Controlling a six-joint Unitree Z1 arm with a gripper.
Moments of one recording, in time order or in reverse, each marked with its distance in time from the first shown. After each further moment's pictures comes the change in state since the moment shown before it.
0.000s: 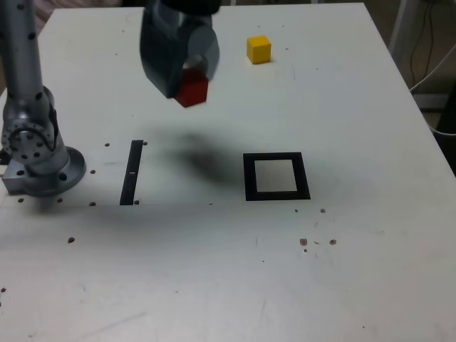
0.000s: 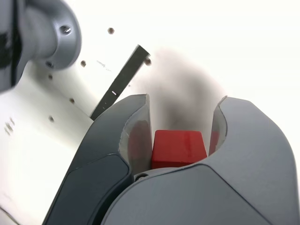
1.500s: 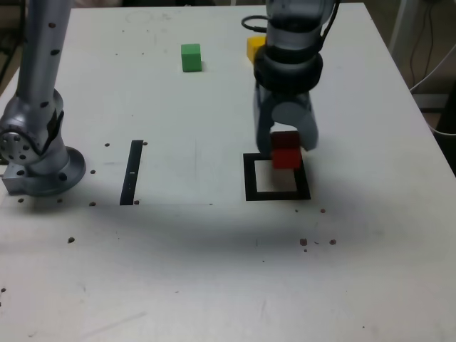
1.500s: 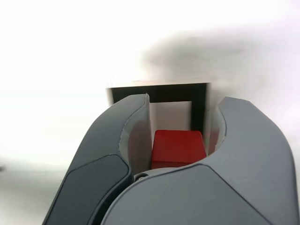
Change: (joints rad) arm -0.252 0.237 -0.086 -0.423 0.055 0.351
